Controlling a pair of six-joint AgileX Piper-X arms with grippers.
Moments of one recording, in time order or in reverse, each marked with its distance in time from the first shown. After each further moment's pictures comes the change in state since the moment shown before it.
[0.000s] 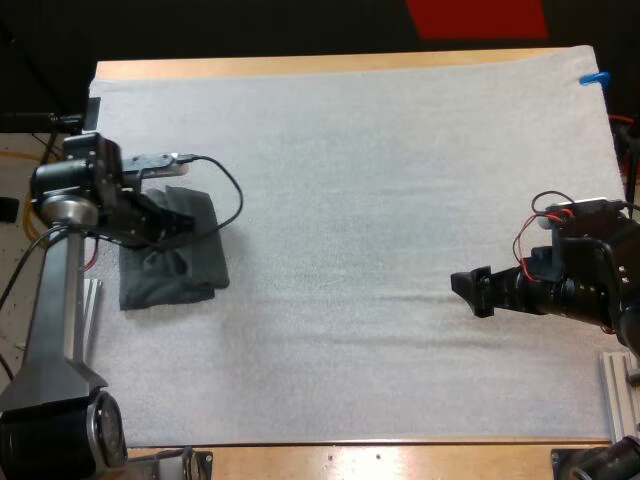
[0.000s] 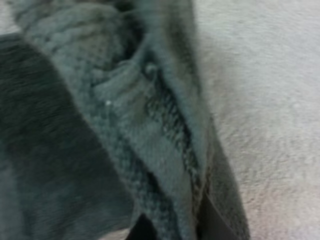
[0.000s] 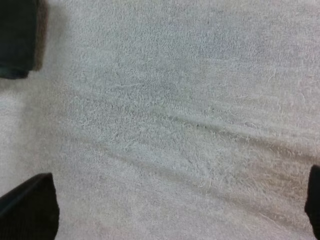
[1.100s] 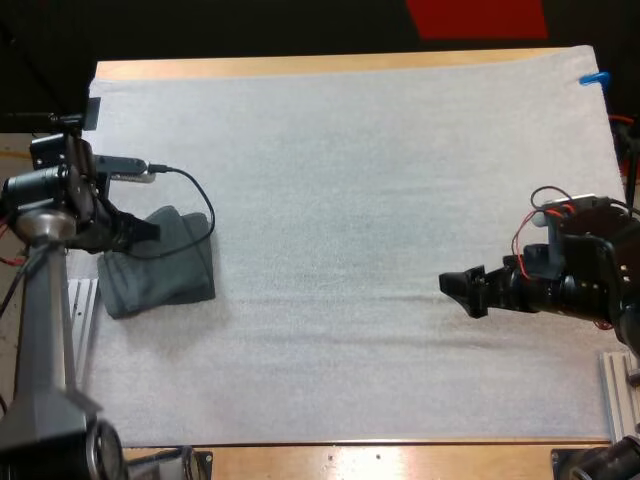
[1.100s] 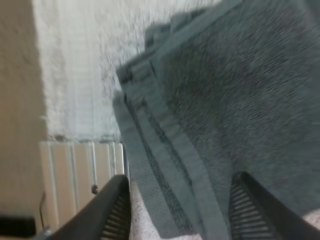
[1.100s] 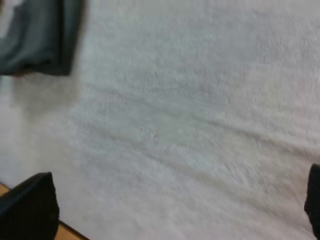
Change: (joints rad) left arm 0.040 -0.106 0.002 -0.044 -0.370 0.096; right arm 0.000 0.000 0.000 -0.062 -0.127 0.002
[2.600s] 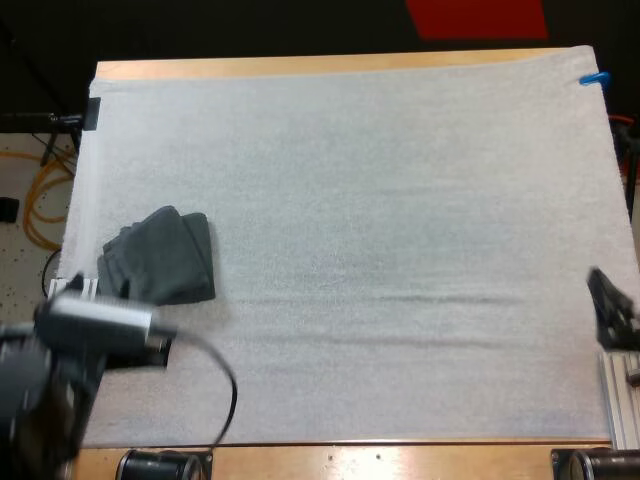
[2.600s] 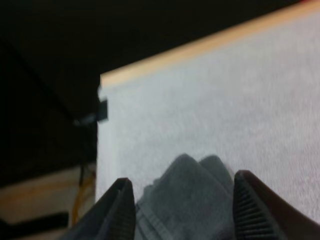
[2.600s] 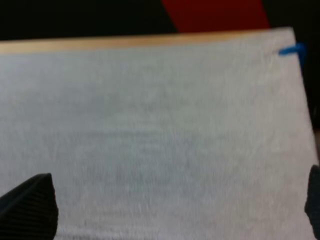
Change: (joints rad) left arm -0.304 -1.006 0.186 -0.032 -0.001 -0.051; right arm -0.466 -0.478 -0.002 0.085 0.184 -0.302
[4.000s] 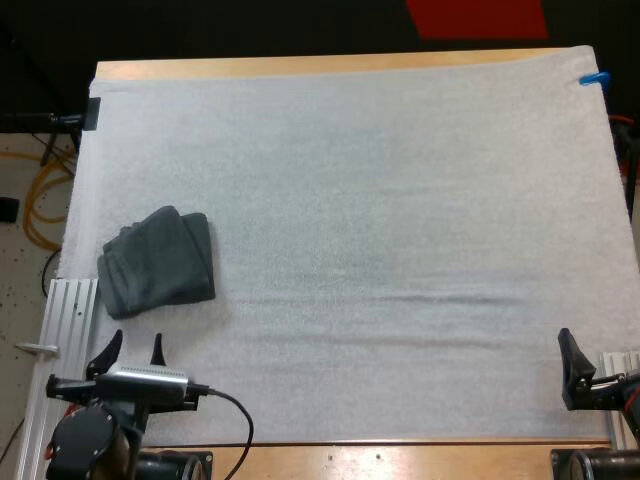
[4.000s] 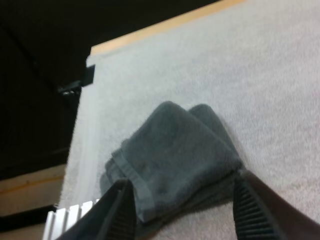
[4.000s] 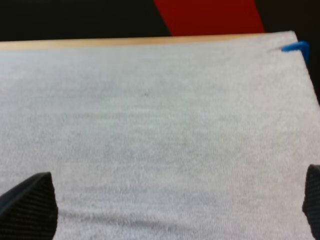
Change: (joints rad) left arm 0.000 -0.439 0.561 -0.146 -0.014 0.005; right arm 0.000 -0.470 0.531 -0.168 0.000 -0.007
